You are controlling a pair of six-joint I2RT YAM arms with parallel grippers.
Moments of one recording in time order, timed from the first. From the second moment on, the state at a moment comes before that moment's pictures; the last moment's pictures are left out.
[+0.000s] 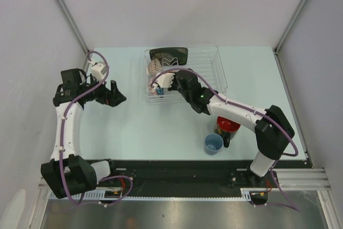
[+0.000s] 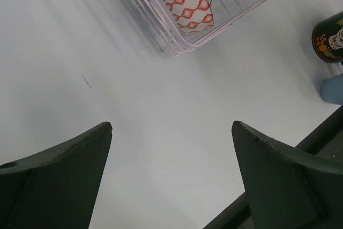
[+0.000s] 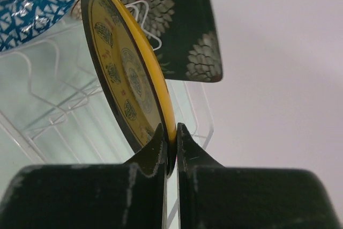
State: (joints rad) left arm 0.25 1.18 1.11 -0.79 0.78 0.37; right arm 0.84 1.68 1.28 0.09 0.38 -0.96
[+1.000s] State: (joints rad) left arm 0.25 1.19 1.09 -0.69 0.80 0.34; right arm 0.80 1.81 1.28 0.11 0.28 -0.99
